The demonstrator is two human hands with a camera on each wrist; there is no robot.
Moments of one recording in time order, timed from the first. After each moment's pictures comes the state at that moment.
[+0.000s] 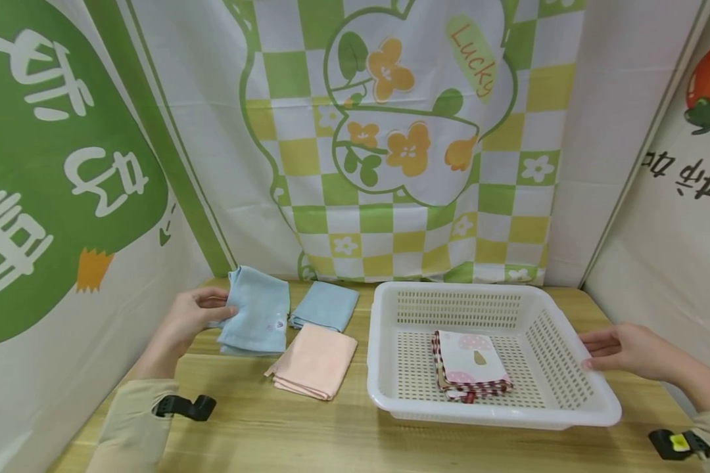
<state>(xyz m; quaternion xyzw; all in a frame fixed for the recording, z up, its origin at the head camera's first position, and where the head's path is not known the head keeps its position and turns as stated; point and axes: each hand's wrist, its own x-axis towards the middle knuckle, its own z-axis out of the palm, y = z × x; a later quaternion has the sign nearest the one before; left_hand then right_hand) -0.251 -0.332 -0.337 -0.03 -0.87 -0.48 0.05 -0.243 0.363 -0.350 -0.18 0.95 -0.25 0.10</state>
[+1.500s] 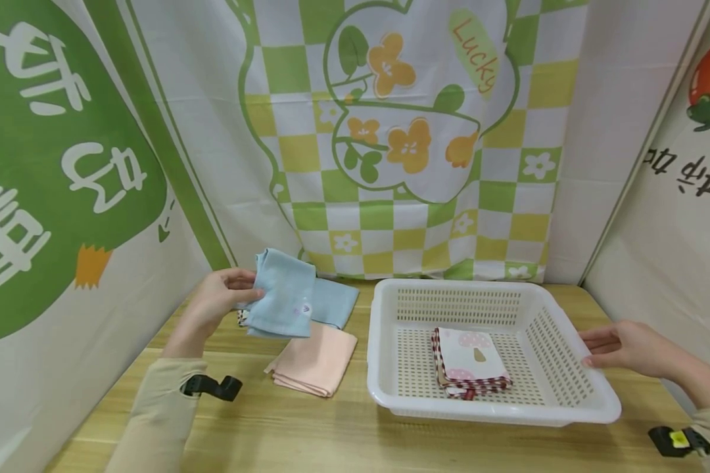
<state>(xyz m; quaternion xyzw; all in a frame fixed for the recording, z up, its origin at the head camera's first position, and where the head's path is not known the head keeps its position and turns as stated) -0.272 -0.292 -0.320 -0.04 -0.85 -0.53 0.03 -0.244 0.362 -0.350 -0.17 0.95 -0.23 0.09</state>
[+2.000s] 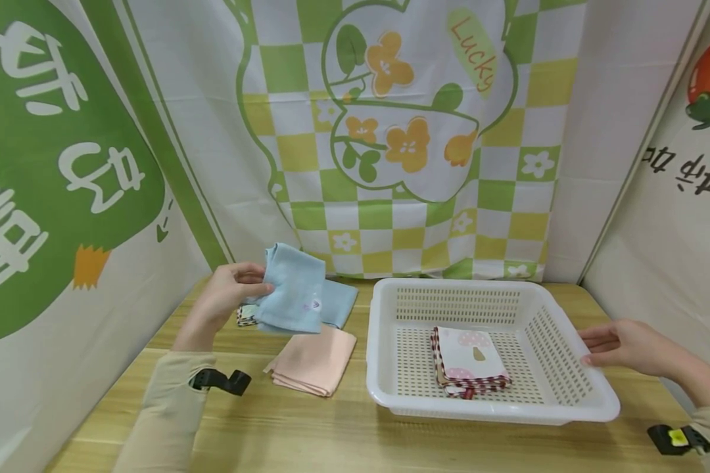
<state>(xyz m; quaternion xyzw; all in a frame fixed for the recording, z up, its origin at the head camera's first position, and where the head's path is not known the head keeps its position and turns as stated) -0.275 -0.273 -0.310 -0.06 -0.84 -0.53 0.02 -0.244 0.362 -0.351 -0.16 0.95 -0.24 0.10</state>
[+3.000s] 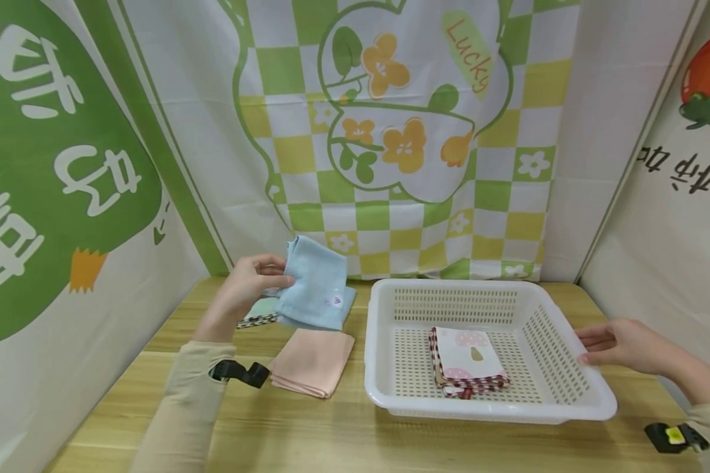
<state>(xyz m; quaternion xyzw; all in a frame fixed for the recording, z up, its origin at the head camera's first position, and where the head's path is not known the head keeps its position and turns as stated) -0.287 -0.239 -0.300 -0.08 -0.81 -0.58 -0.01 -0.246 0.363 -0.354 -0.16 0.95 -0.24 0.10</state>
